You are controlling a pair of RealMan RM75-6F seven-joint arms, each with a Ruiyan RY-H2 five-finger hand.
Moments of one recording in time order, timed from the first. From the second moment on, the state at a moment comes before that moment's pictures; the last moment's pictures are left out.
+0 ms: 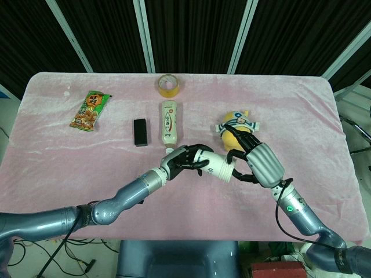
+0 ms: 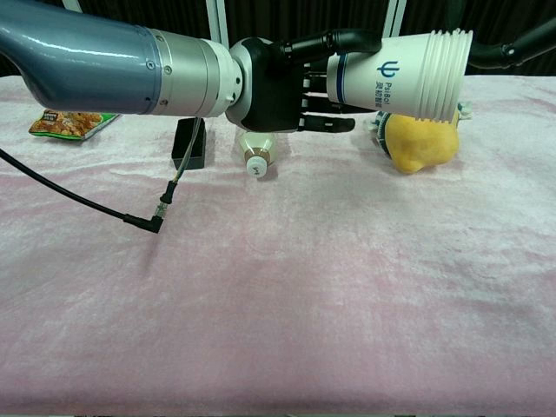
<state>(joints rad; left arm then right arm) -0.96 -1.62 -0.58 -1.59 0.62 0.39 -0.73 0.60 -1.25 0.14 -1.58 -1.68 1.32 0.28</state>
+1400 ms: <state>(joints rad) -0.93 -1.60 -0.60 -1.60 0.66 0.35 -0.74 0.60 -1.24 0.14 -1.59 -1.66 1.32 0.28</state>
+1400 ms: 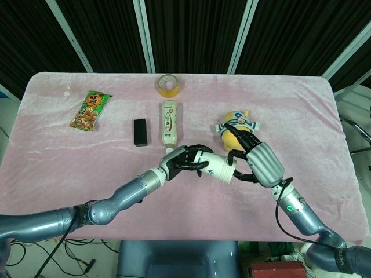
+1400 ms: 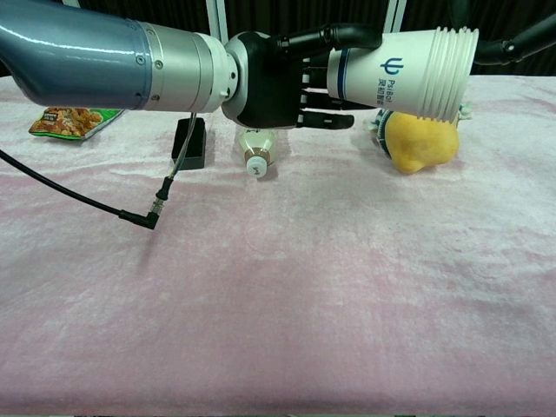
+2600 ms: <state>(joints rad) -0.85 -1.22 -0.37 -1.68 0.95 0.49 -0.19 0.62 -0.96 0.07 -1.64 -1.58 1.00 0.47</state>
